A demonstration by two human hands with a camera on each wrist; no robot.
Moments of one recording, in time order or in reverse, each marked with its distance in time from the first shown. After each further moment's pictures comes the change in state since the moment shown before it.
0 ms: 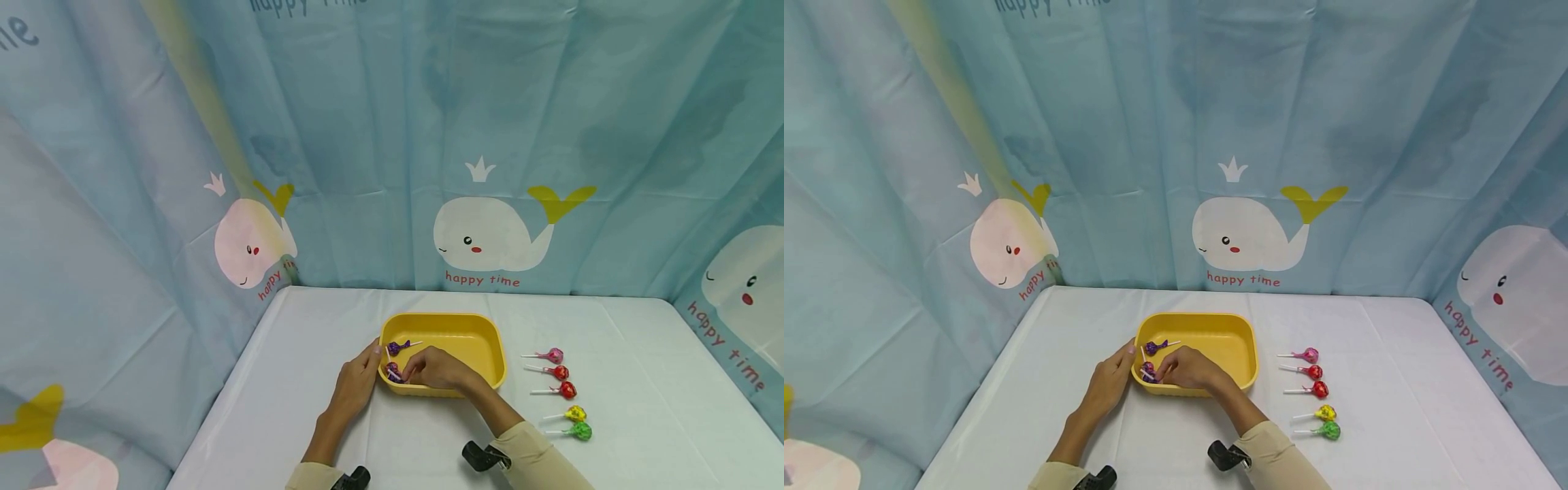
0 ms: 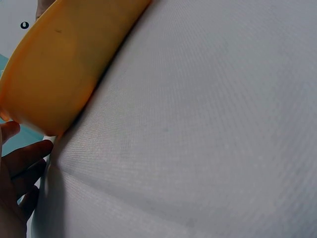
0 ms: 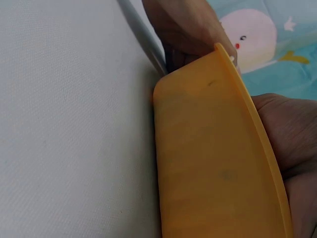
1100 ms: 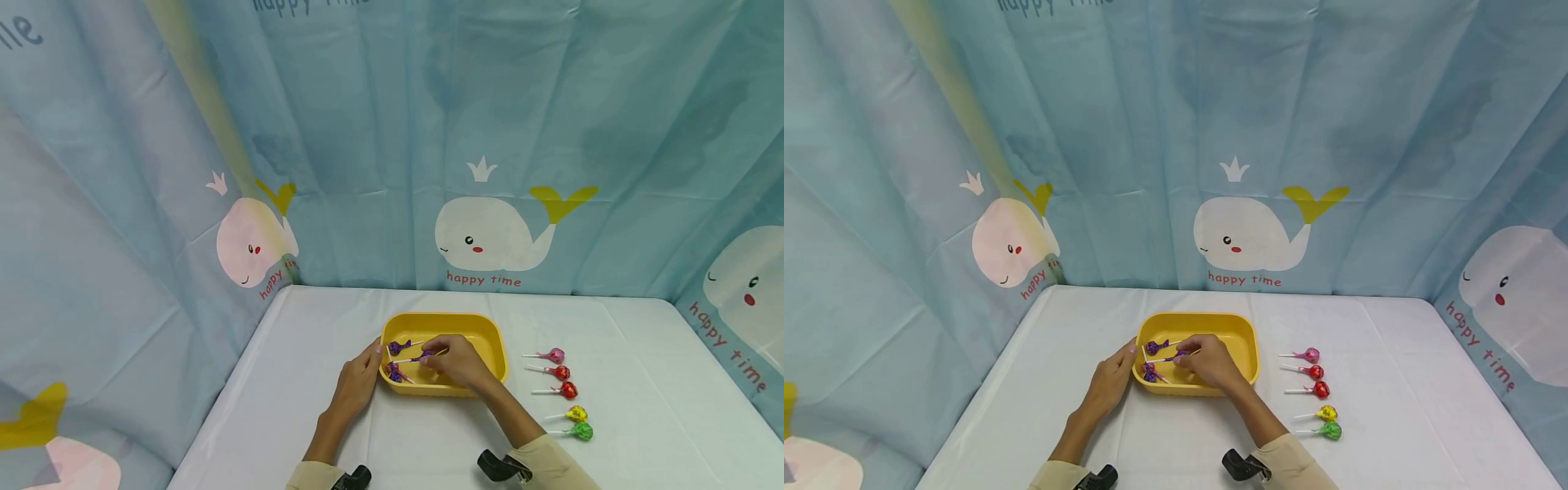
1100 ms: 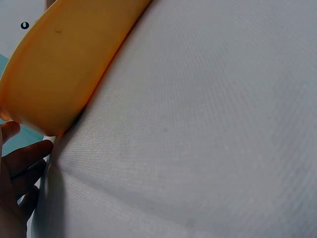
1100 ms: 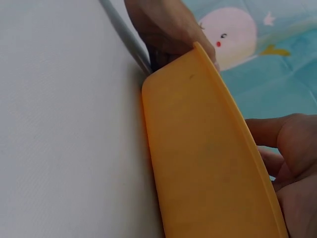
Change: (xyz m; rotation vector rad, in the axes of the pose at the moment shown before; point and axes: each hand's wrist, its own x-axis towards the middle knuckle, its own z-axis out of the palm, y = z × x) left_hand 0.000 -0.001 0.001 -0.001 0.009 -0.010; right_hand -0.019 0.008 -0.014 0.199 0.324 0.083
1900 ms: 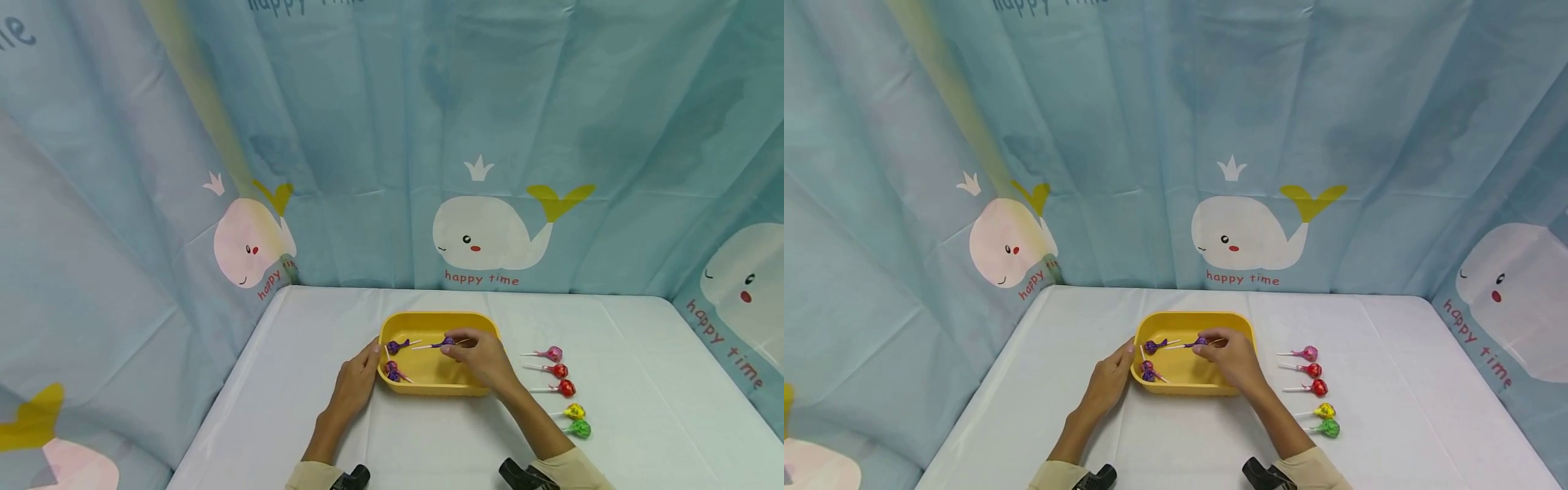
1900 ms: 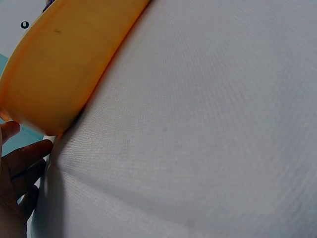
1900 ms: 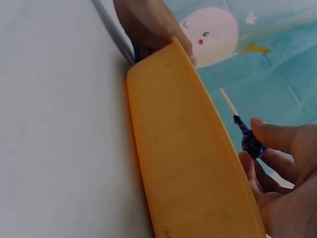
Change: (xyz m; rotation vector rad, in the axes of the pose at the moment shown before) left_hand 0.000 0.001 -0.001 -0.009 -0.007 0.003; right_hand -0.022 0.003 -0.033 0.076 0.219 0.025
